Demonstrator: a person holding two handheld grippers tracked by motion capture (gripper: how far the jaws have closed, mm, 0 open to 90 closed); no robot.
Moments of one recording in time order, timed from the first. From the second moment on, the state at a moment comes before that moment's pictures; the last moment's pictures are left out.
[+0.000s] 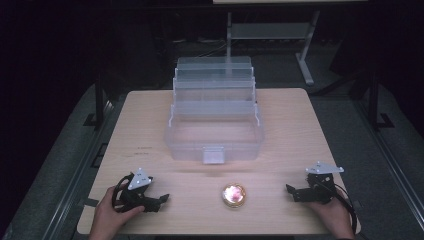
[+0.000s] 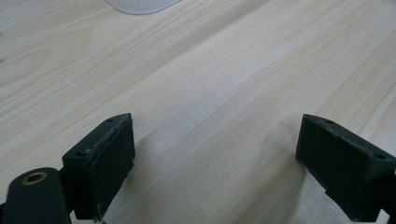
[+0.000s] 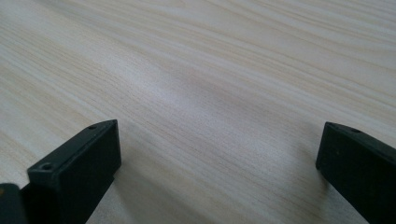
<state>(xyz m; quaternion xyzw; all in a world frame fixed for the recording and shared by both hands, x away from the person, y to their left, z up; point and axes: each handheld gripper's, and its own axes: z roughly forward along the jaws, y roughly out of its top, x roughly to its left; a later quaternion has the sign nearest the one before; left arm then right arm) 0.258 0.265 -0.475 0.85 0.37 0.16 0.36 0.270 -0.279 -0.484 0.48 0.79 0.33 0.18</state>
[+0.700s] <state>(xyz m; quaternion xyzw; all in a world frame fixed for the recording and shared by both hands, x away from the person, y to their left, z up) 0.258 0.265 -0.475 0.85 0.37 0.16 0.36 0.269 -0.269 -0.470 0.47 0.81 0.30 0.16</state>
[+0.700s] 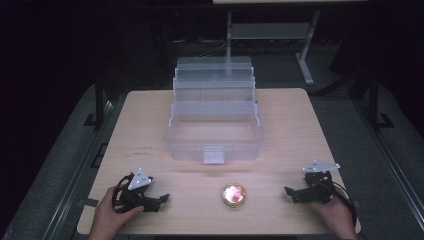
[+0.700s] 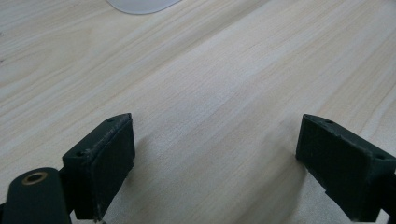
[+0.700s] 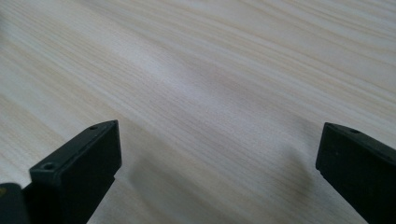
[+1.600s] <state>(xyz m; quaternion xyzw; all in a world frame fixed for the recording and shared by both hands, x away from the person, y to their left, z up) 0.258 0.265 -0.475 0.85 0.37 0.16 0.36 0.268 -0.243 -0.437 0.42 0.84 0.31 0.13</state>
